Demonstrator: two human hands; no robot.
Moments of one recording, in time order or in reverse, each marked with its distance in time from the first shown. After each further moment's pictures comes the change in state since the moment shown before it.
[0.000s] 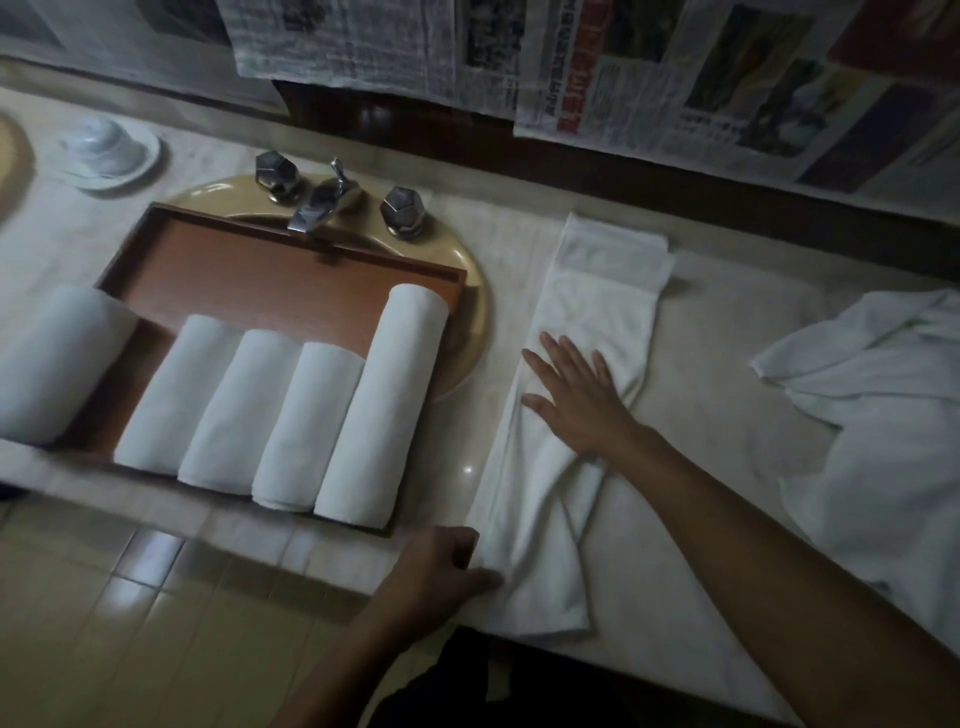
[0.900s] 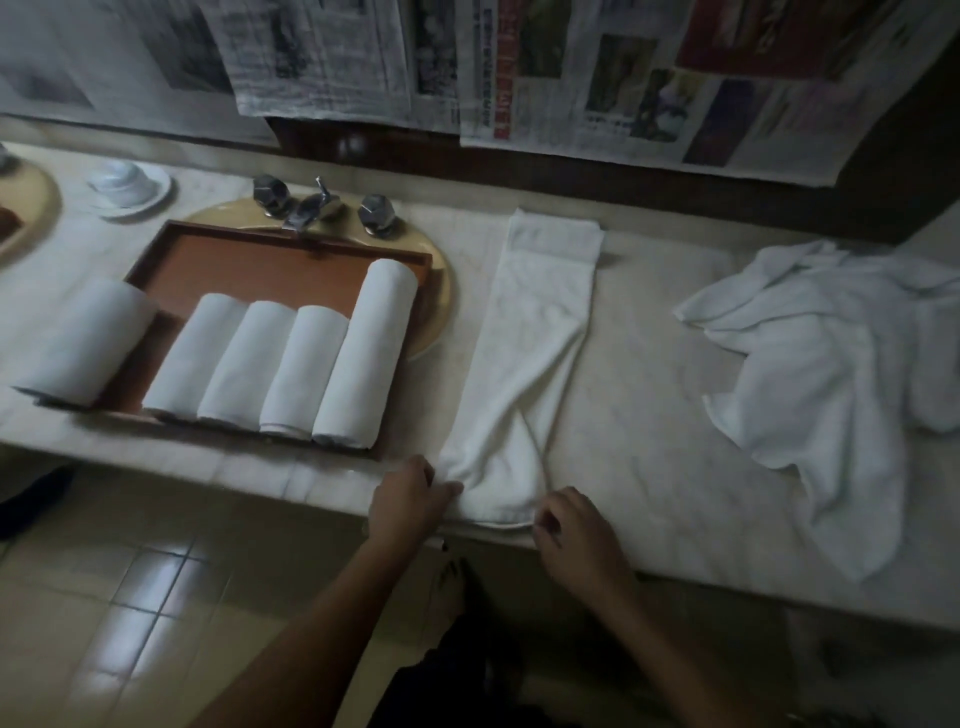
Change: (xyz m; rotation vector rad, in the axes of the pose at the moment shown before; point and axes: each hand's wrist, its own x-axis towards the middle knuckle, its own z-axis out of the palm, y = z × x) left_hand -0.020 -0.013 0.032 0.179 0.396 -0.137; right_hand -0.261 -0.088 0.040 0.505 0.134 0.236
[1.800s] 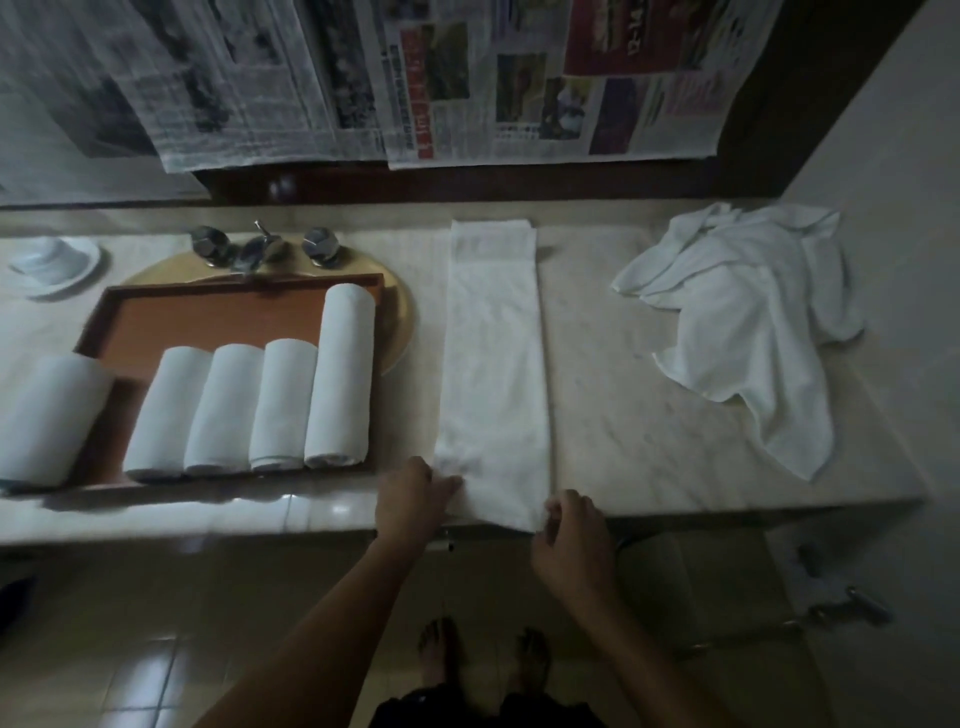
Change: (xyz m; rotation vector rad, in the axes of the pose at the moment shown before) left_hand -0.010 0.004 -0.007 0.092 -0.054 0.103; right_hand -0.055 -0.044 0.035 0.056 0.301 0.444
